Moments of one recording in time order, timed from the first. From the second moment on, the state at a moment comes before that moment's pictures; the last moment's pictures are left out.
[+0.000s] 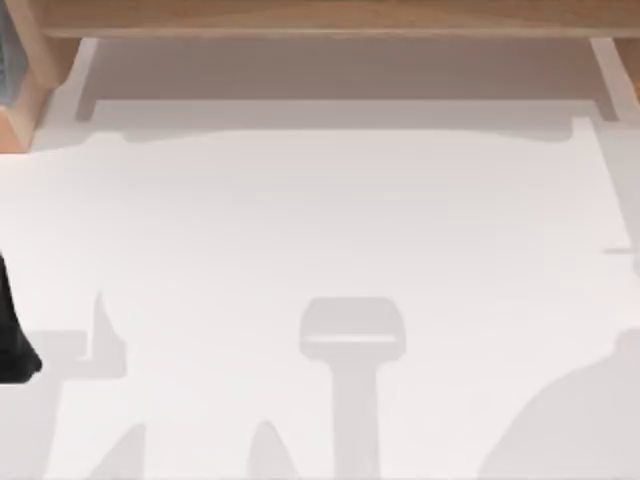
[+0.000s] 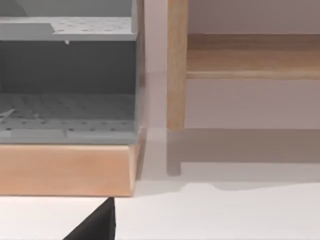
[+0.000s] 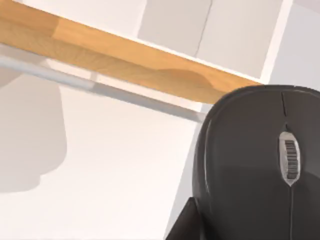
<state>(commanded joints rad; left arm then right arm) 0.00 0.00 0.00 0.00 0.00 0.00 -0.67 1.91 1.76 -1.06 -0.10 -0.95</state>
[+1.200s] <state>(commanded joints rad) 0.00 0.00 0.00 0.00 0.00 0.00 -1.08 1.64 0.98 -0.86 -0.09 -1.10</state>
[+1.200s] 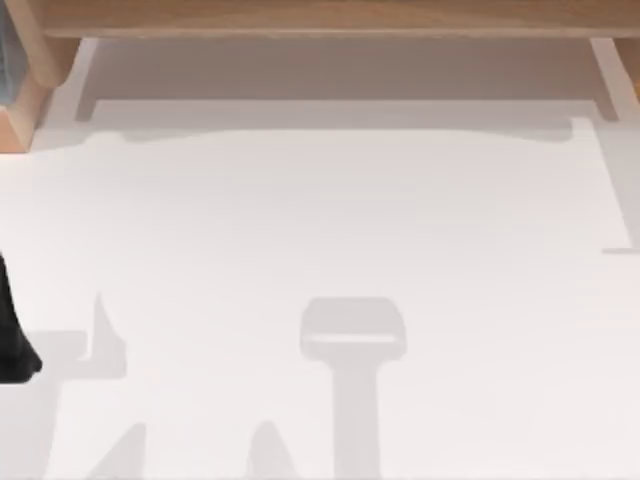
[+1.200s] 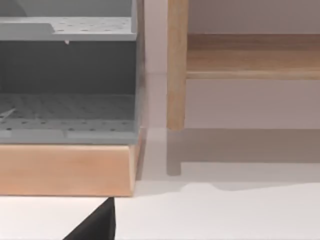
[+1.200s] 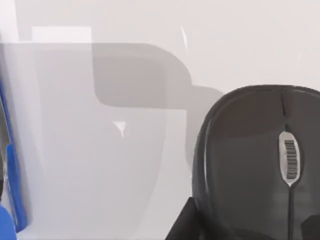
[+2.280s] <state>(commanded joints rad) 0.00 0.00 0.00 0.00 0.00 0.00 -1.08 1.62 0.99 -0.81 -0.10 -1.09</state>
